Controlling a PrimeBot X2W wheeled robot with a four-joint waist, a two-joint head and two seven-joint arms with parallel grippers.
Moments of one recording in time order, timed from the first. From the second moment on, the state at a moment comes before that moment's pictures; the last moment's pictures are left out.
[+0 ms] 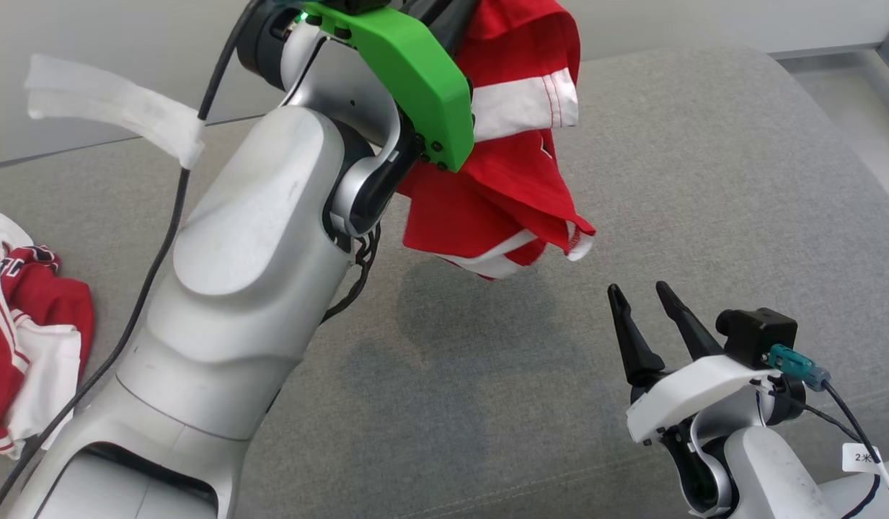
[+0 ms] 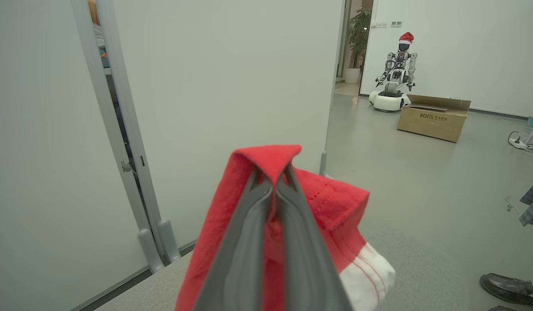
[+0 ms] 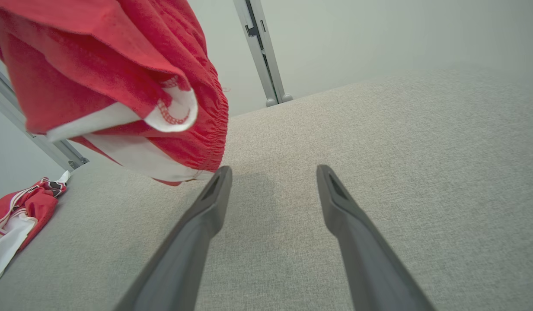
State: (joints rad) left arm -1.04 0.05 -0.60 0.40 -0.66 -0.05 0.20; right arm -0.16 -0.05 0.14 0.19 0.36 0.13 -0.05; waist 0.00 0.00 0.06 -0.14
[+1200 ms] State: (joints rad) left arm -0.81 0.18 -0.54 0.94 -0.71 -0.01 0.00; right arm -0.18 -0.05 0.14 0.22 0.36 0.13 -0.06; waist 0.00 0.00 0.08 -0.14
